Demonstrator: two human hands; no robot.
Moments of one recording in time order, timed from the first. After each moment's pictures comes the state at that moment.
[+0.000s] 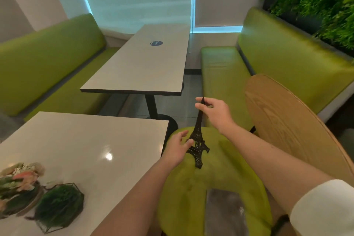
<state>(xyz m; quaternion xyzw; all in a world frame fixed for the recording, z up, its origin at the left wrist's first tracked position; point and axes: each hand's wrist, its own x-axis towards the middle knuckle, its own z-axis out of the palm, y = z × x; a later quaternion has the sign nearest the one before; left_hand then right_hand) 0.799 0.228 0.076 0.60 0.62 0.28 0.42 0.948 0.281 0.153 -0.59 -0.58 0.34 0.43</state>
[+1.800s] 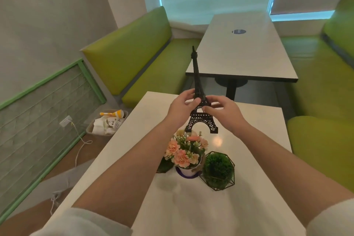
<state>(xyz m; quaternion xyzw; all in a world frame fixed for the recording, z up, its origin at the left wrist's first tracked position) 0.321 0.150 0.174 0.54 0.61 0.44 0.38 0.477 0.169 0.153 -0.49 -0.68 0.39 0.40</state>
